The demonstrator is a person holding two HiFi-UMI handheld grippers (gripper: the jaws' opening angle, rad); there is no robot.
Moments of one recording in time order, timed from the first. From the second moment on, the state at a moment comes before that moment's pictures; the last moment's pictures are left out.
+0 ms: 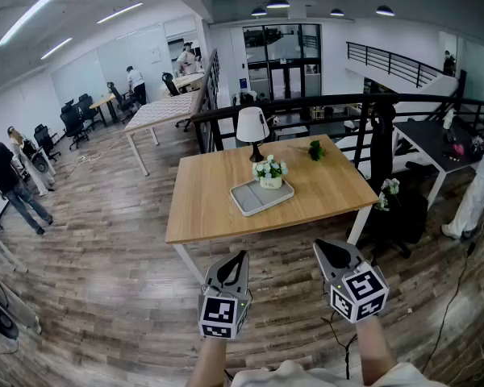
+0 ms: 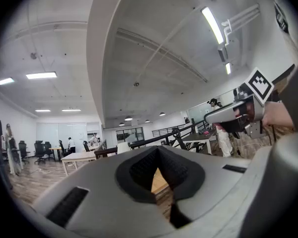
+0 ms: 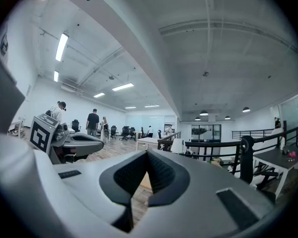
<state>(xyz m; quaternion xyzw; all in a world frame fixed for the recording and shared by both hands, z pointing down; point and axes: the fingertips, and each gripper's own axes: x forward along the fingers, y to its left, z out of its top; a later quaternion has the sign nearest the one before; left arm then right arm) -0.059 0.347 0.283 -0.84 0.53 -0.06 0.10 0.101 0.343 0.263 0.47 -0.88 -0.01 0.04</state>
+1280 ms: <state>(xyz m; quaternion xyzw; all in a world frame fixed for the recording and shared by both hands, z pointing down) -0.007 0.280 0.316 -0.84 0.53 -0.07 0.08 0.163 0.272 0.300 0.47 -0.88 0.03 0.05</state>
